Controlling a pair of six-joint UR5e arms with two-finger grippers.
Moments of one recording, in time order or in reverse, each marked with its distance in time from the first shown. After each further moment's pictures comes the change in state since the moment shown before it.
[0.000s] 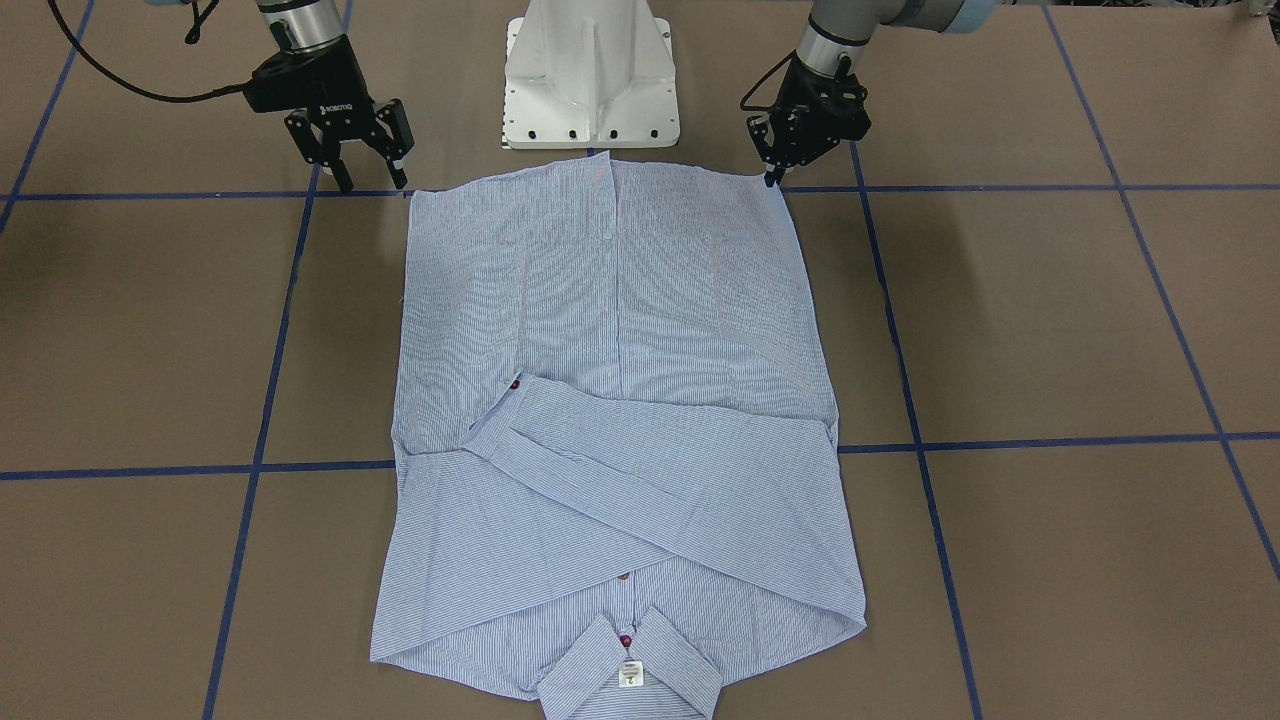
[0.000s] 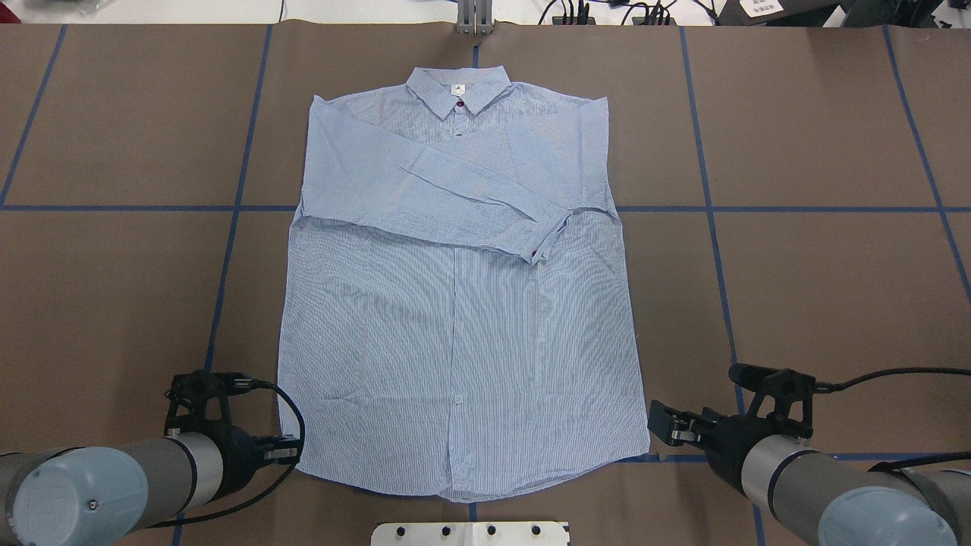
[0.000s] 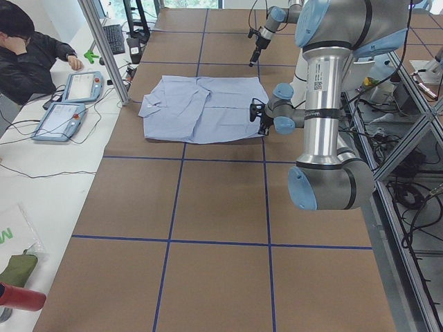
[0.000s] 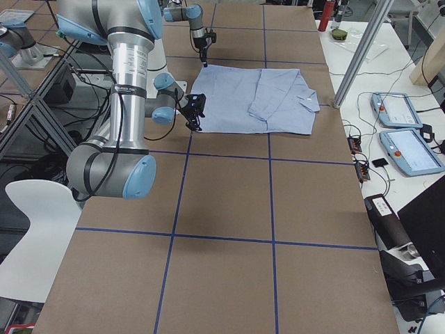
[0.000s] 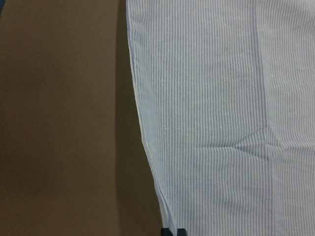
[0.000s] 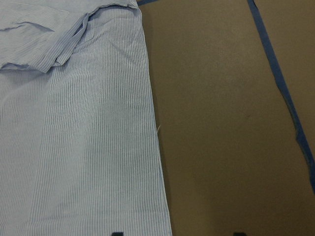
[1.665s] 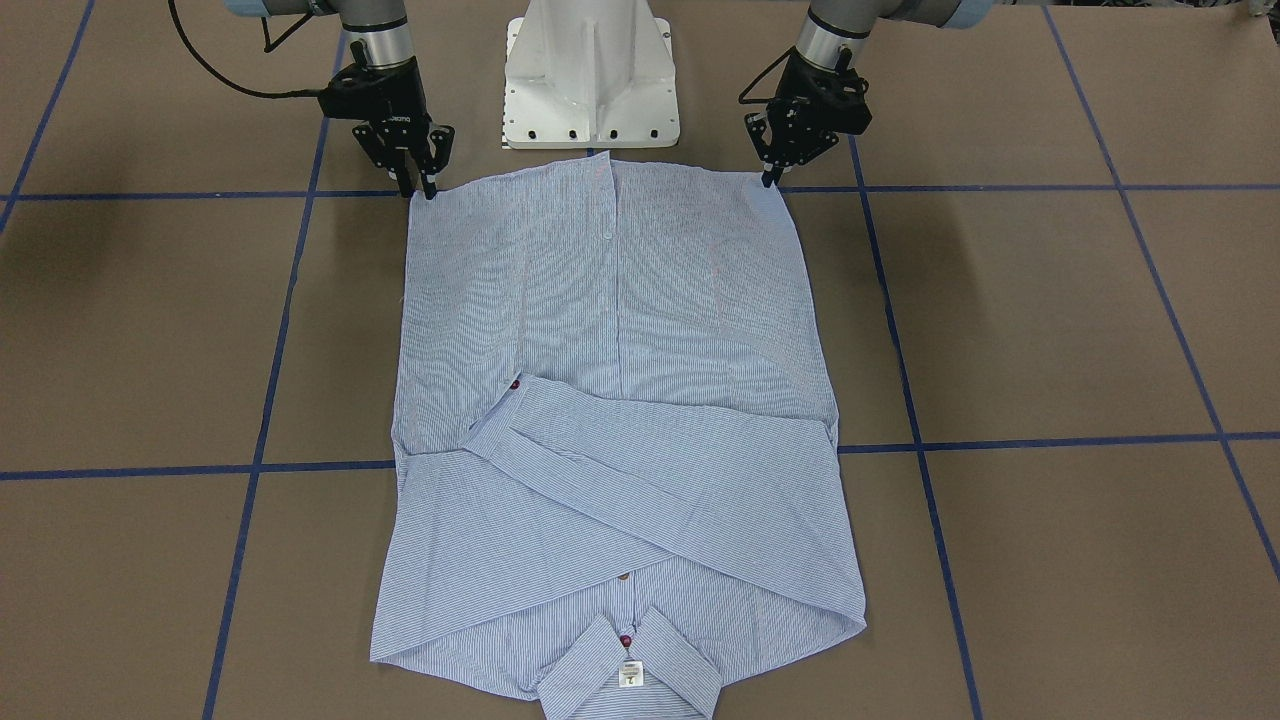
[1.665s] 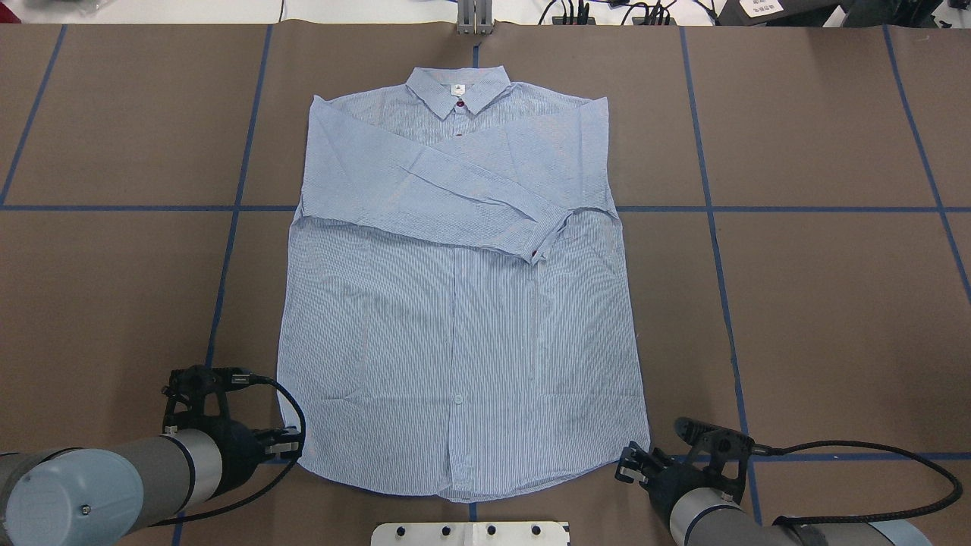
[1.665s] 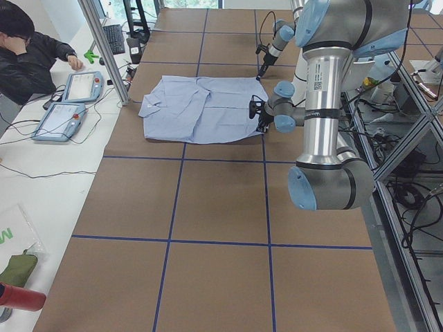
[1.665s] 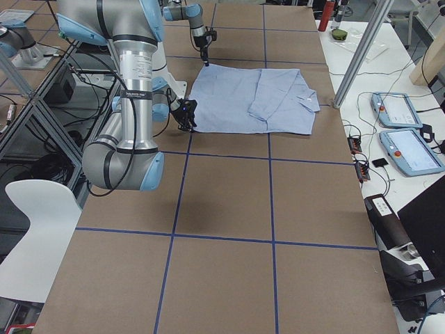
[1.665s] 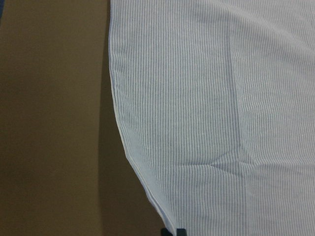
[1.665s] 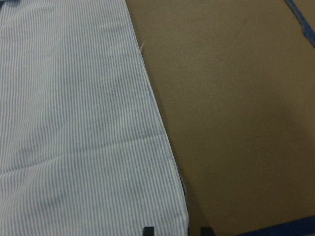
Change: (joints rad) left arm 0.000 -0.001 -0.017 -0.001 0.032 0.004; right arm -0.112 0.164 -0.126 -0.200 -0.078 0.212
